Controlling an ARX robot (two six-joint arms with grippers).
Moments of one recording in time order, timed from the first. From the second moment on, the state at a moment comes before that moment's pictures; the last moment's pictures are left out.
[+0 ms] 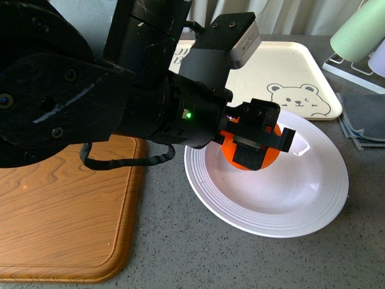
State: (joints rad) left arm -0.60 2.02 0.97 0.44 0.42 -0.12; right arm 0.00 0.00 0.02 0.00 0.00 0.00
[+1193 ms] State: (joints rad) left arm -0.25 1.48 0.48 0.99 -0.23 -0.05; right arm 0.00 0.00 0.02 0.00 0.00 0.00
